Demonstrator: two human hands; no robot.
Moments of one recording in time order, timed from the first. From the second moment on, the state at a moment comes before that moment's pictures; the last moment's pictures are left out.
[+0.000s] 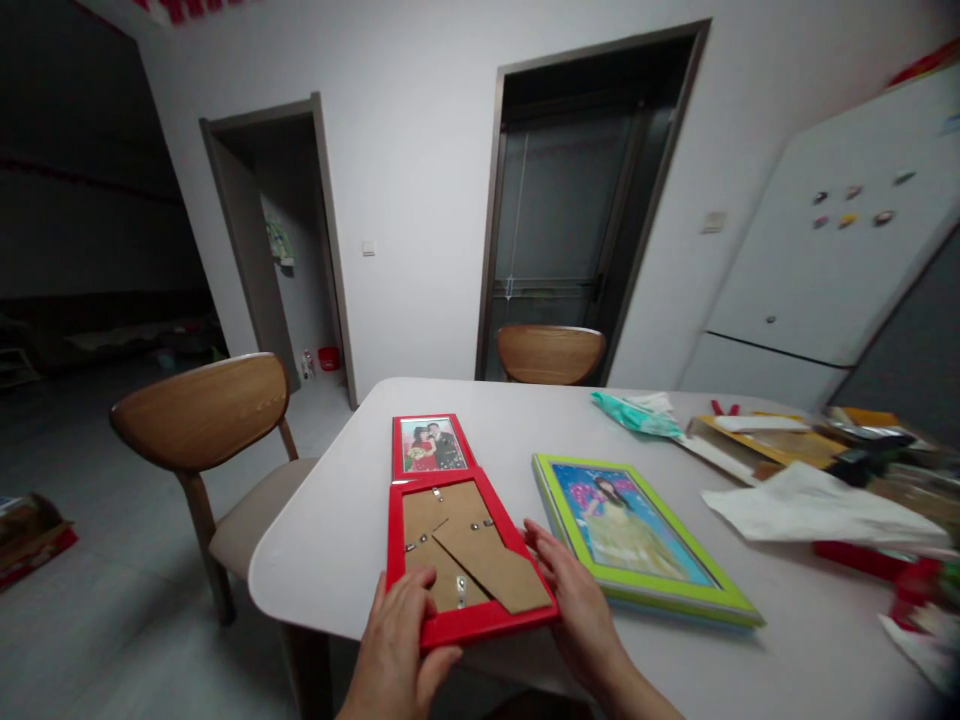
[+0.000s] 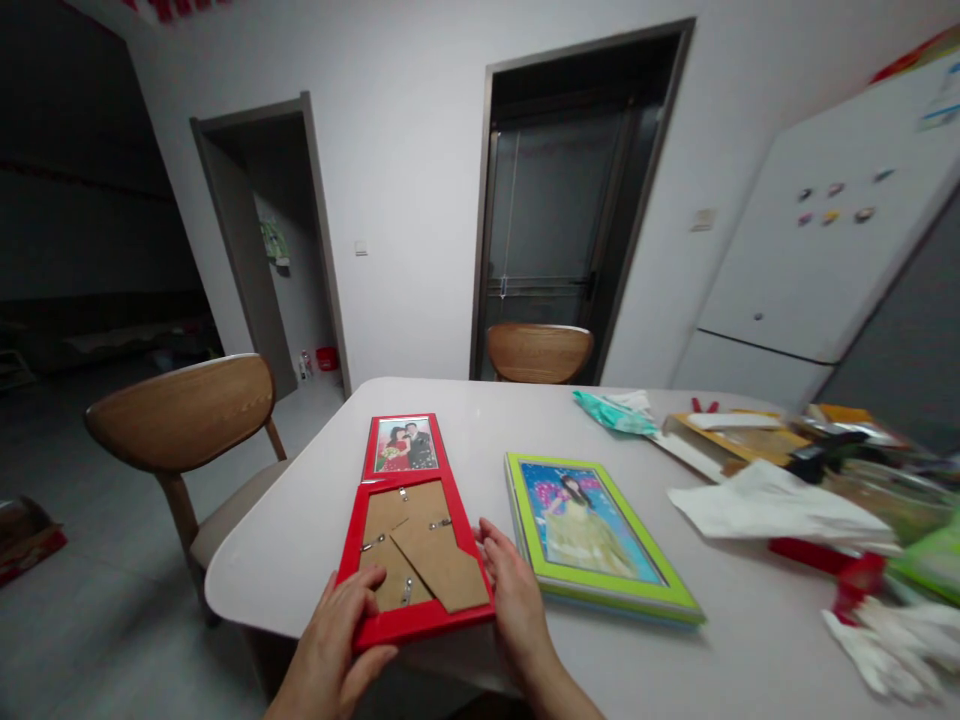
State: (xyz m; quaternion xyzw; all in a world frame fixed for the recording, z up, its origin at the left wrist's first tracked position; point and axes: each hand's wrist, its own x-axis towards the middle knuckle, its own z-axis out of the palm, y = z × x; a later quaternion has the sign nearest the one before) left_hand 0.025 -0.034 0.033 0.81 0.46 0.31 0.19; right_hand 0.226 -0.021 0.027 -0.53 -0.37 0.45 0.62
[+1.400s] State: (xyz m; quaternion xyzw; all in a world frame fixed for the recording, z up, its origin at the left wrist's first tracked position) left_hand 0.082 0.120 0.046 0.81 0.54 0.20 0.12; right_hand 0.272 -0.022 0.069 -0.57 -0.70 0.15 0.41
